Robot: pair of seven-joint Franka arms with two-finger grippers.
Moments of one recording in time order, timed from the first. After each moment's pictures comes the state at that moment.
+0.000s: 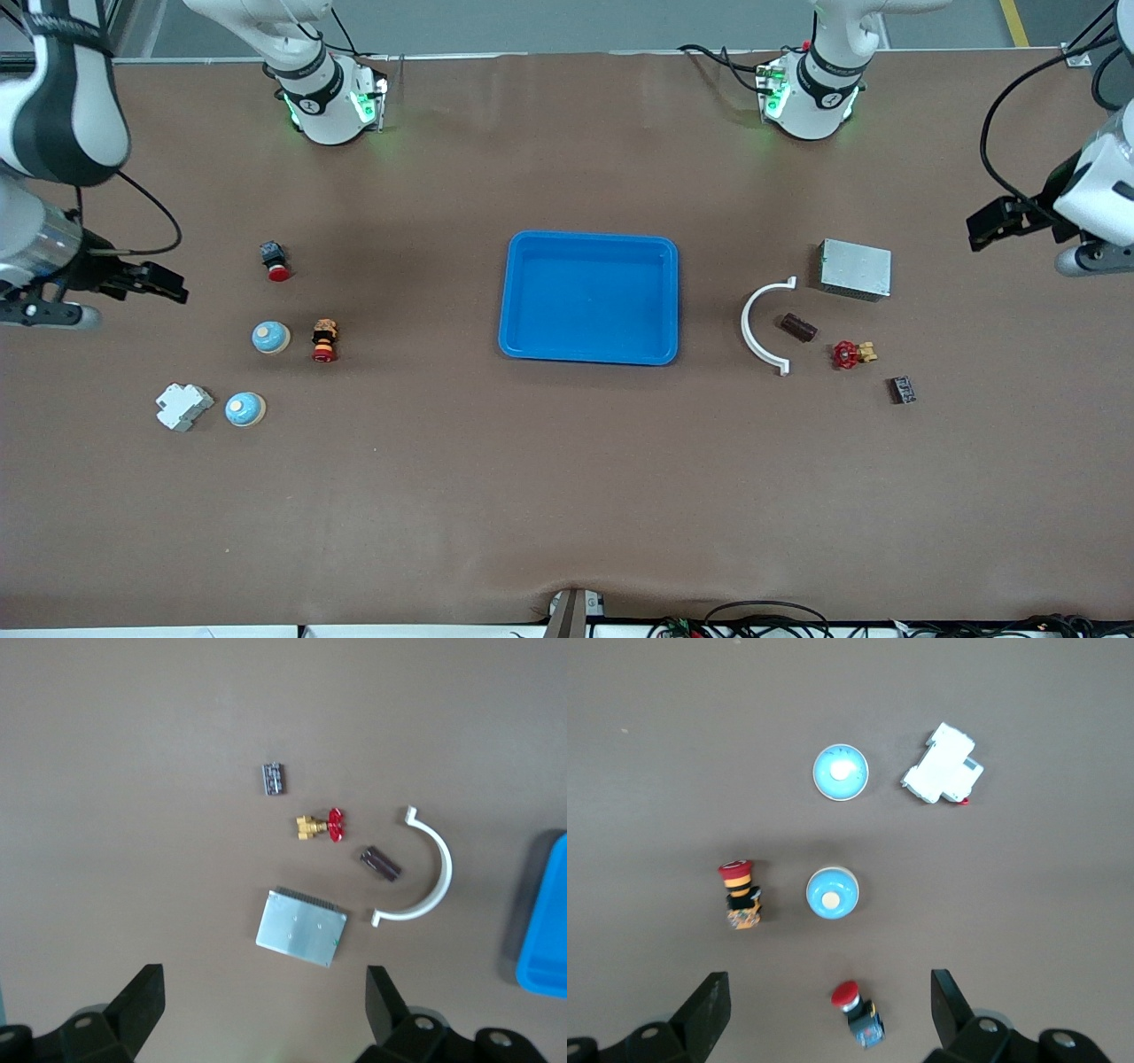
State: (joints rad) left arm -0.05 0.02 0.01 -1.64 0.12 1.60 -0.10; right arm -0.09 0.03 -0.06 -2.05 0.01 2.06 -0.07
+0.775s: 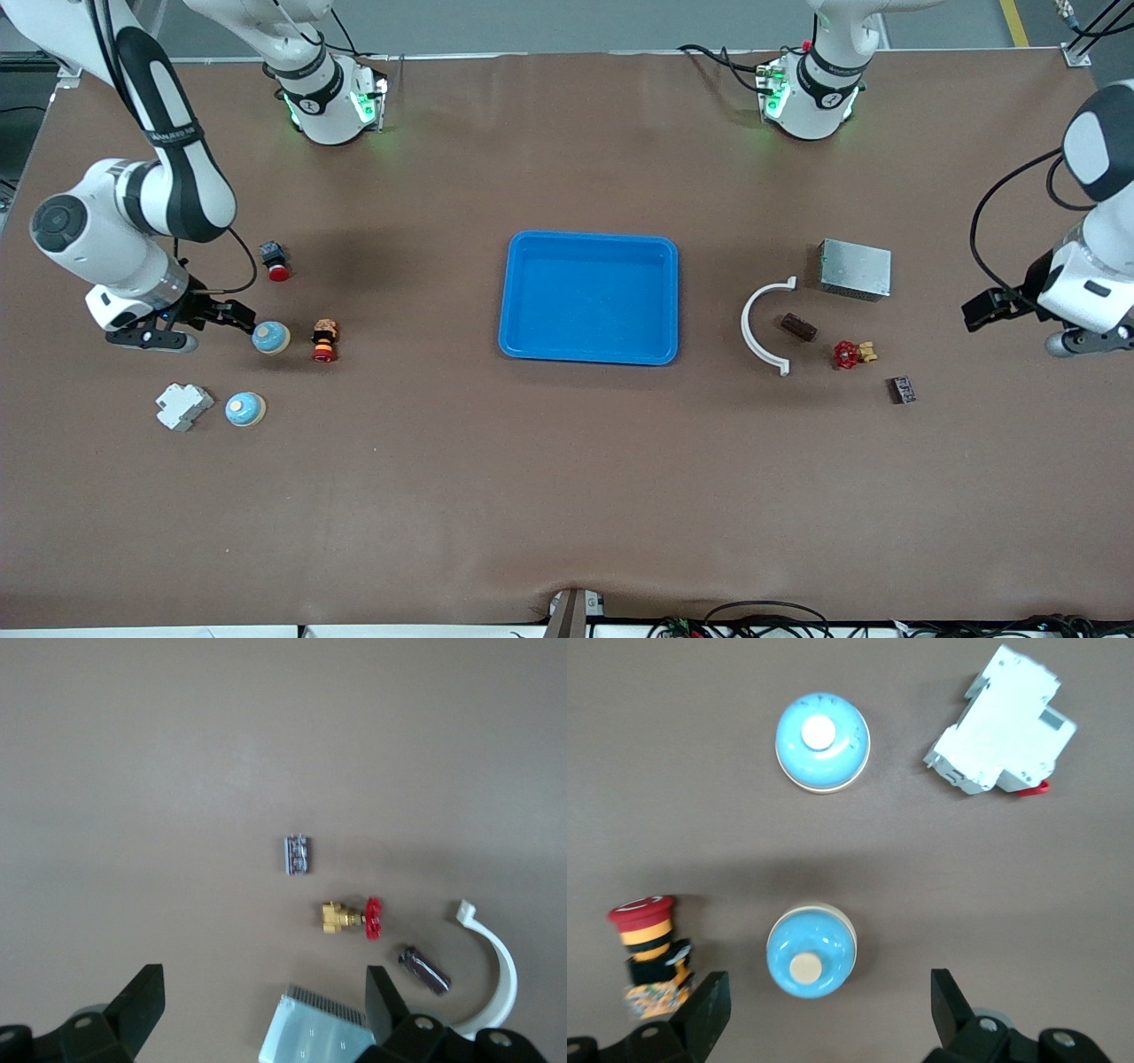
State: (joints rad) left arm 0.06 0.13 0.01 -1.84 0.12 2.03 -0.10; right arm -0.09 0.21 -0.06 -2.32 0.02 2.59 -0.07
